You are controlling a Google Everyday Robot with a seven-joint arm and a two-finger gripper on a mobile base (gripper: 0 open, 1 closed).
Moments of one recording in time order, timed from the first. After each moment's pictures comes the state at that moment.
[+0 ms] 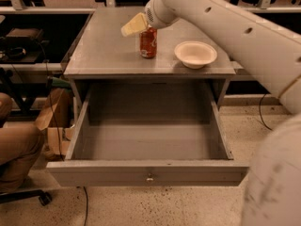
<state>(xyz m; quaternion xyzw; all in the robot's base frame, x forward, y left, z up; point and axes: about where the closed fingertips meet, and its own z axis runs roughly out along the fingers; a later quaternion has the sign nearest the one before) 0.795 -0.009 0.955 -0.25 0.85 0.06 0.46</state>
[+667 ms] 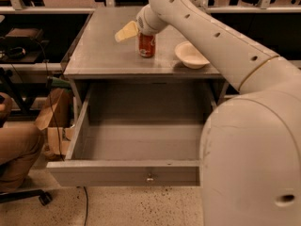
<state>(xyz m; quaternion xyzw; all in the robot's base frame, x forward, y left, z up) 0.844 0.020 0.906 -0.24 0.87 0.10 0.43</state>
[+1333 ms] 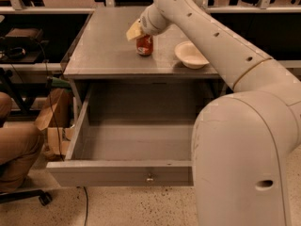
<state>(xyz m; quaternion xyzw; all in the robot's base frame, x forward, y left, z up) 0.856 0.017 0.894 -0.22 0.88 0.12 0.40</state>
